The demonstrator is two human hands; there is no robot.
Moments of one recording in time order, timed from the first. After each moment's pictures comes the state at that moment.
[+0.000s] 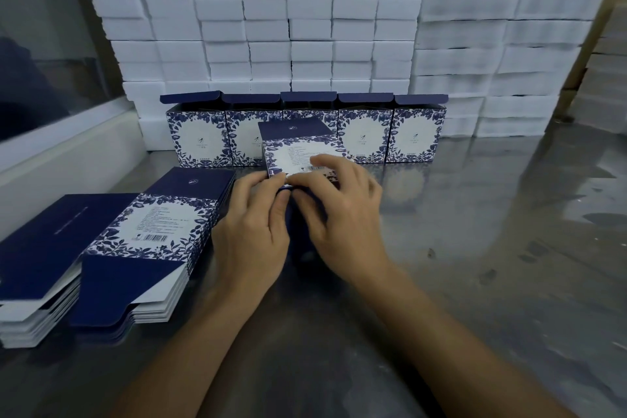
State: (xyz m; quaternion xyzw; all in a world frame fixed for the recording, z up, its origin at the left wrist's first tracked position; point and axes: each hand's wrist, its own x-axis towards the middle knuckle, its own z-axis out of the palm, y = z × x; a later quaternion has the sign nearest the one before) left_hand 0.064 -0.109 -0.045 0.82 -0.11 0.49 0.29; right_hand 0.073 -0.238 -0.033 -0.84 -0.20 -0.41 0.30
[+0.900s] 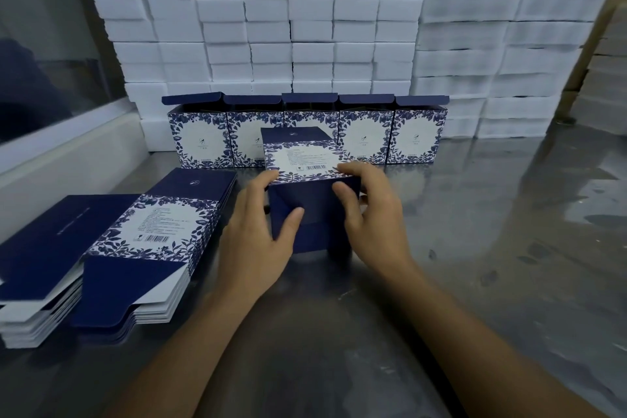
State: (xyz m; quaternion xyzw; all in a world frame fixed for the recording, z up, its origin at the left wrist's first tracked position) left_hand 0.073 -0.101 -0.057 0.84 -0.12 0.36 0.38; right_hand 0.093 -0.271 -0.045 -0.79 -0.17 -0.35 0.47
